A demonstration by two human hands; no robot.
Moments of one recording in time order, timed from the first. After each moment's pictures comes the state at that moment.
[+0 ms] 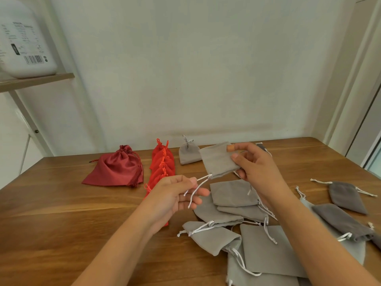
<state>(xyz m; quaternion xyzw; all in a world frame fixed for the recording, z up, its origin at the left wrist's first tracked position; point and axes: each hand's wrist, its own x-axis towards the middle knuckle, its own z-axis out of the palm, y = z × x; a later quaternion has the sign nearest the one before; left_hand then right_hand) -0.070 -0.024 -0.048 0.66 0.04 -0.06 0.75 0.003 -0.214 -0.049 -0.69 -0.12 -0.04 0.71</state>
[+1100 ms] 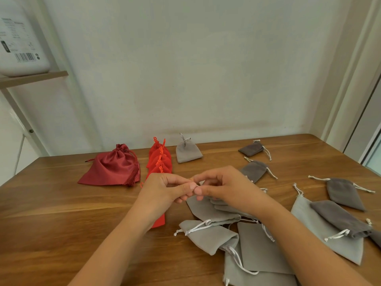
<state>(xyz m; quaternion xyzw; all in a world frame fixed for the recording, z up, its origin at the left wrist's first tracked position) -0.067 -0.020 -0.052 0.78 0.04 0.04 0.62 -0.016 -0.196 -0.058 -0.79 -0.33 0.11 0.51</state>
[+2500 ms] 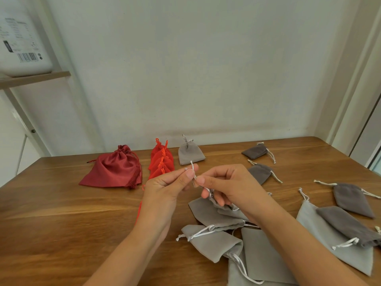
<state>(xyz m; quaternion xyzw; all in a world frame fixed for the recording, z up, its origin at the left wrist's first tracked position) -0.070 -0.038 -0.057 0.63 0.03 0.15 0.77 -0.027 -0.189 -0.043 -0.70 -0.24 0.15 0.66</state>
